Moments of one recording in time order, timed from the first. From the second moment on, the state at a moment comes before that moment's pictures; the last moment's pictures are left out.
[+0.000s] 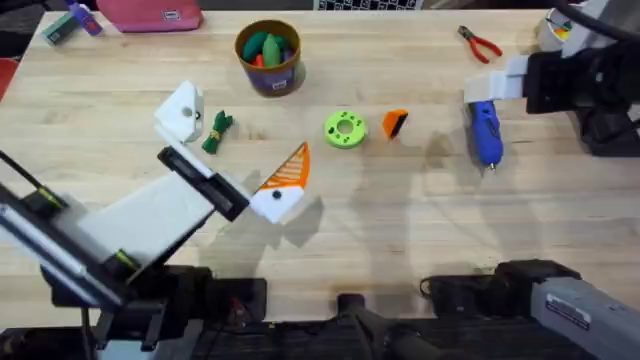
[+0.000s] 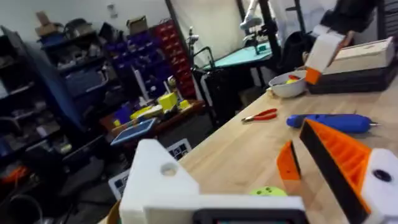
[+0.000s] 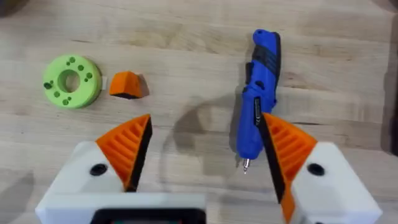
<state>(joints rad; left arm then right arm) -0.03 0.13 0.01 0.47 0.76 0.15 0.00 1.08 1.09 -0.94 -0.03 -0.05</state>
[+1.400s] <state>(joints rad) -0.03 0.00 0.01 -0.04 1.00 -0.03 0.00 1.08 1.09 -0.94 -0.03 -0.05</state>
